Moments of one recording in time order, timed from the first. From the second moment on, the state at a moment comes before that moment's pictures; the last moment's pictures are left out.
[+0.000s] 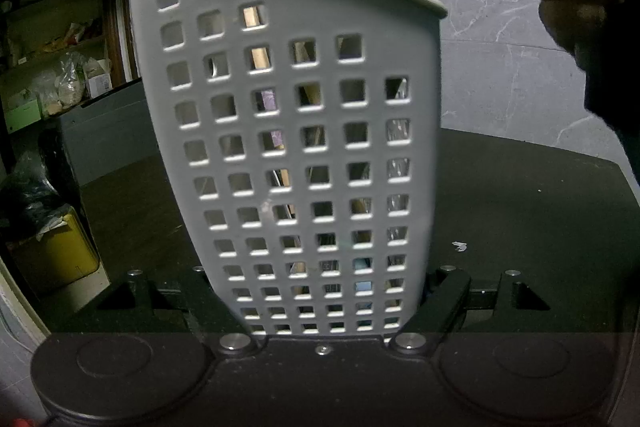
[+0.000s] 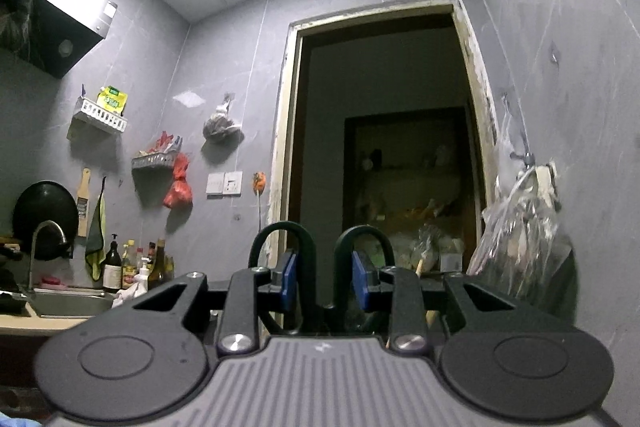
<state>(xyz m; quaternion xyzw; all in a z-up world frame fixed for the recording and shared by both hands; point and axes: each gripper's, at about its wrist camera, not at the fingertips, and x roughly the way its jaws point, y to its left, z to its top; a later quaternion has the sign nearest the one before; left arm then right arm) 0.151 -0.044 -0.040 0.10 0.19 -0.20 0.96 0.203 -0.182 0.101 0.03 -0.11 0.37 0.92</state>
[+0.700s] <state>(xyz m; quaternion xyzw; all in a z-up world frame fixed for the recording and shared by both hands) 0.150 -0.043 -0.041 0.10 0.19 -0.20 0.96 0.214 -0.185 0.071 0.03 -0.05 0.39 0.92</state>
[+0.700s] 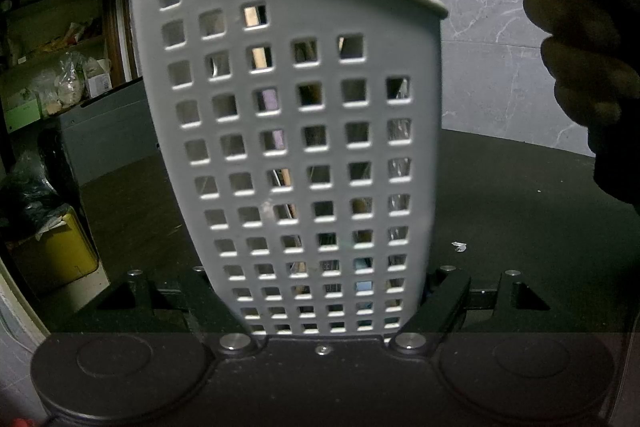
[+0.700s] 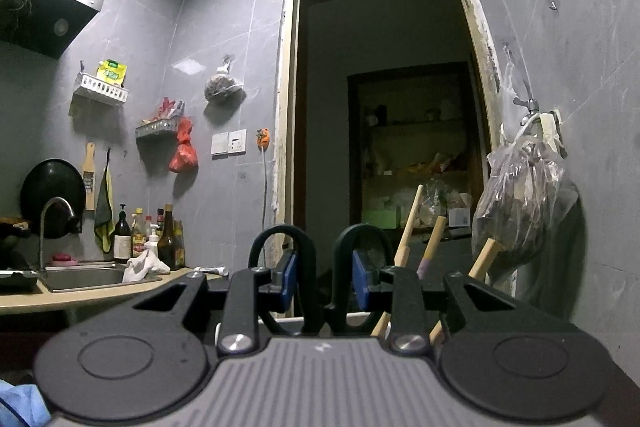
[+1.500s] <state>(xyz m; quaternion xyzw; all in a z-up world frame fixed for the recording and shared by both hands) 0.150 -0.044 -0.041 0.10 0.19 -0.20 0.96 0.206 -0.202 0.063 0.01 -0.01 0.41 0.91</state>
